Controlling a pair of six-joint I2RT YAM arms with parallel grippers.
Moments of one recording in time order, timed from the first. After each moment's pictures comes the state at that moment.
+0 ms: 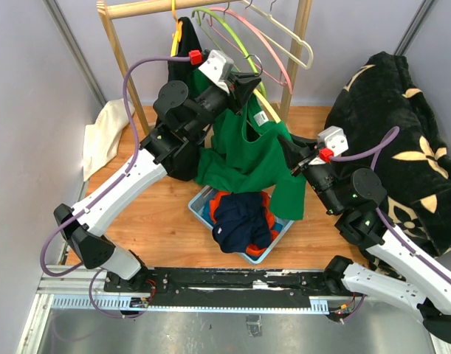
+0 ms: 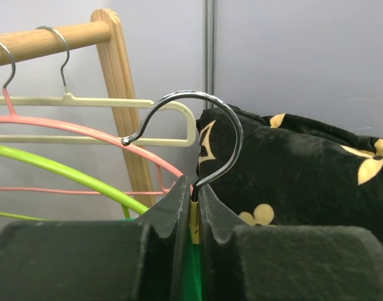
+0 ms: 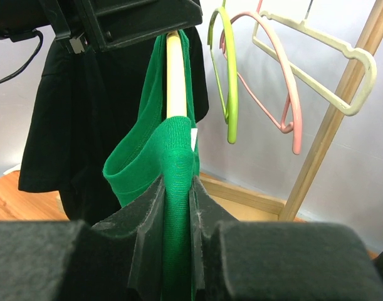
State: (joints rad) left arm -0.75 1.50 1.67 0.18 0.09 0.00; right arm 0.85 0.77 0.93 0.17 0.24 -0.19
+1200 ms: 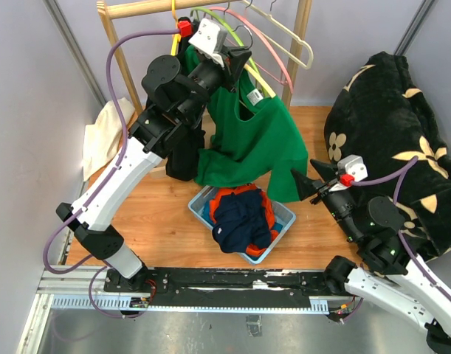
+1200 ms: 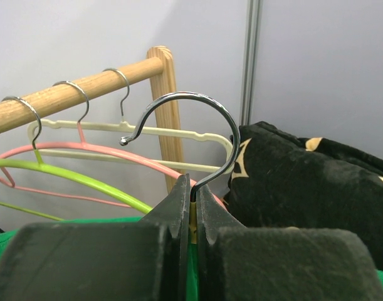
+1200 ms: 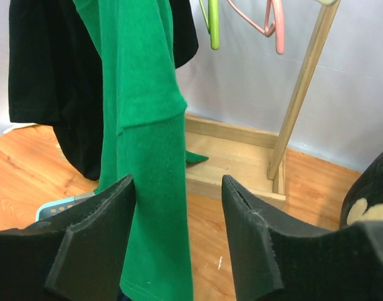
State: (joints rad) left arm -0.74 1.59 2.00 -0.07 -0.02 0.04; right arm 0.85 0.48 0.78 -0.12 0.32 -0.09
